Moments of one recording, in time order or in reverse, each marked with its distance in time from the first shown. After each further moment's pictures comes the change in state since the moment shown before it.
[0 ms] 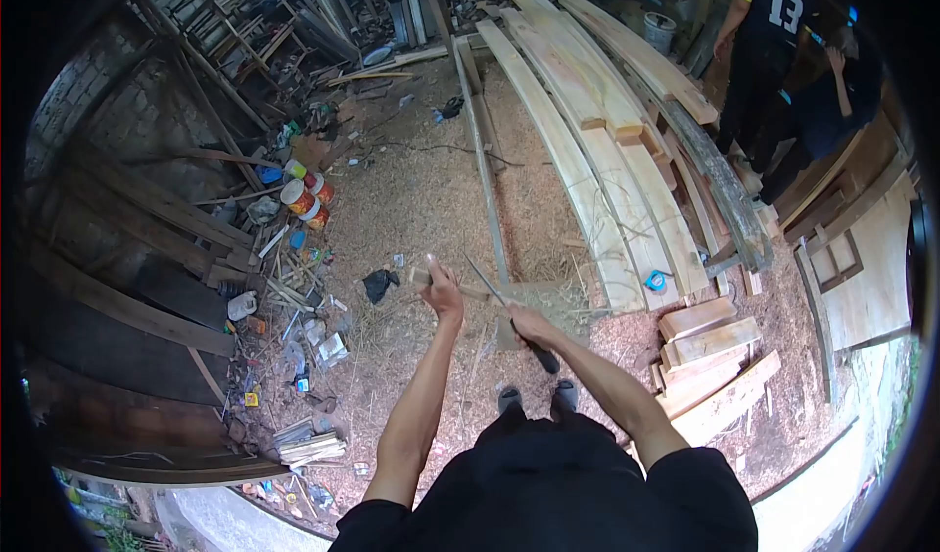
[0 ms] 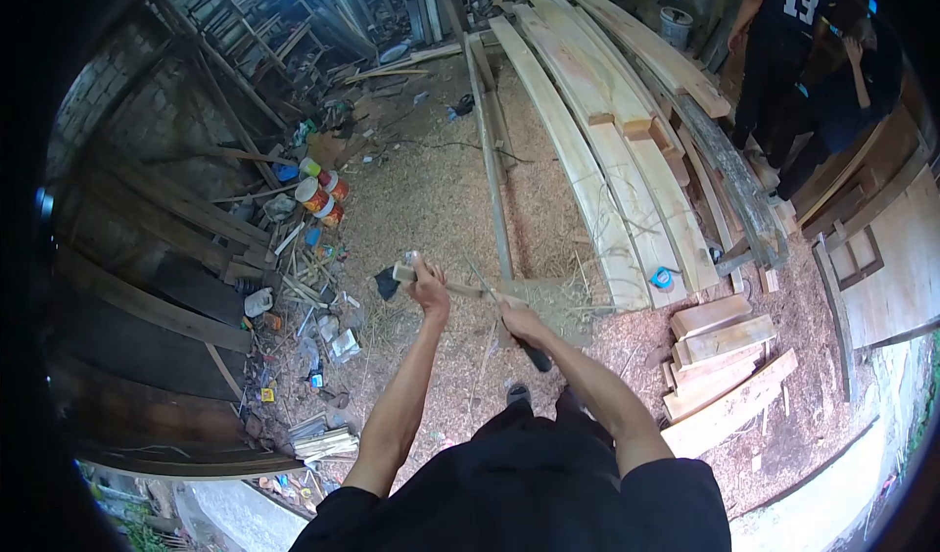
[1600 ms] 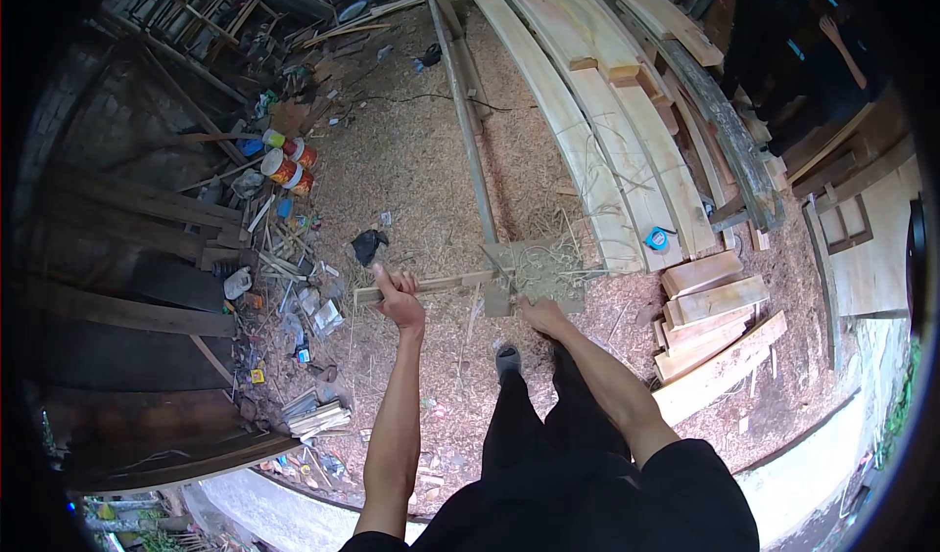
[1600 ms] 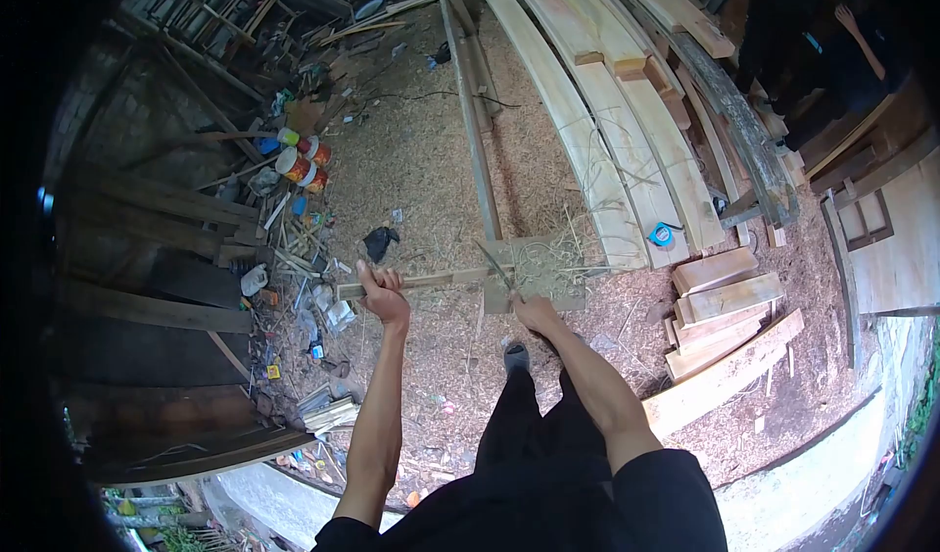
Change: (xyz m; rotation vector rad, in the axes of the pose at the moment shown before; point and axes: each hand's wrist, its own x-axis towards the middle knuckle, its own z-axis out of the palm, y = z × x) left_hand -0.019 0.007 -0.033 -0.017 -0.086 0.035; right_hand 0.042 0.099 -0.042 -0.505 0.257 -0.081
